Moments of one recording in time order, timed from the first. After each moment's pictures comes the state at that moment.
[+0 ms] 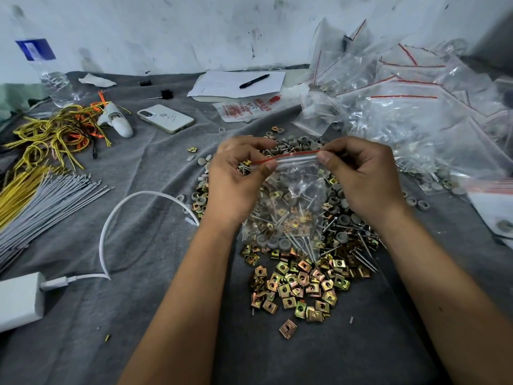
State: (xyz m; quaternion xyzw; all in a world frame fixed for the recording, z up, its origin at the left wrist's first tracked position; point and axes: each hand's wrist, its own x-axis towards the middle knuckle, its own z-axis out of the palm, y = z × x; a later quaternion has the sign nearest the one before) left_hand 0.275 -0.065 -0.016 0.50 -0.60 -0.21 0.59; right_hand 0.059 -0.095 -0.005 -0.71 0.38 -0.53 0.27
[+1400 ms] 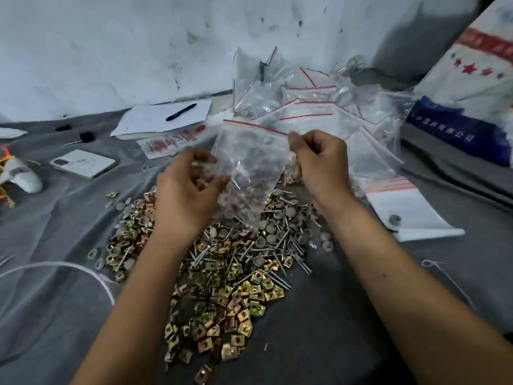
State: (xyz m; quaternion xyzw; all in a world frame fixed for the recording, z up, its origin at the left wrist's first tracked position) left_hand 0.206 -0.079 0.029 0.56 -0.64 -0.19 0.49; right_hand -0.011 -0.126 0.021 -0.53 0.48 -0.63 0.31
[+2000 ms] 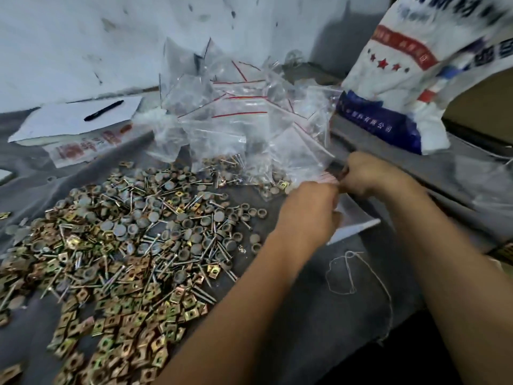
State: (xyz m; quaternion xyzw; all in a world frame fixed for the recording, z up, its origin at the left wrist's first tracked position) left_hand -0.050 -0.084 -0.011 0.42 -0.87 -0.18 0.18; right_hand -0.211 -0.117 0.018 -0.57 0.80 -0.07 0.16
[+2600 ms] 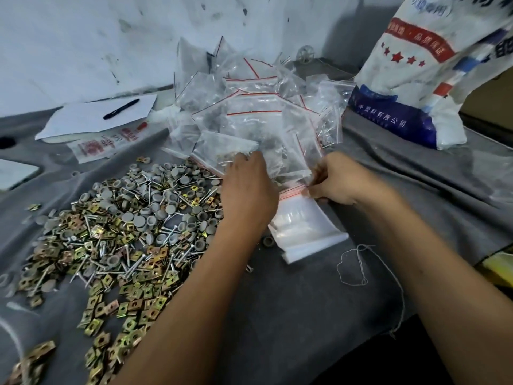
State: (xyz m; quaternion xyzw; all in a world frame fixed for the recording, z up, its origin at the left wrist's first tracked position) left_hand 0.031 -0.105 0.005 0.59 -0.76 -0.08 0.26; right_hand -0.151 -0.105 0.010 -0.62 0.72 -0.21 0.25
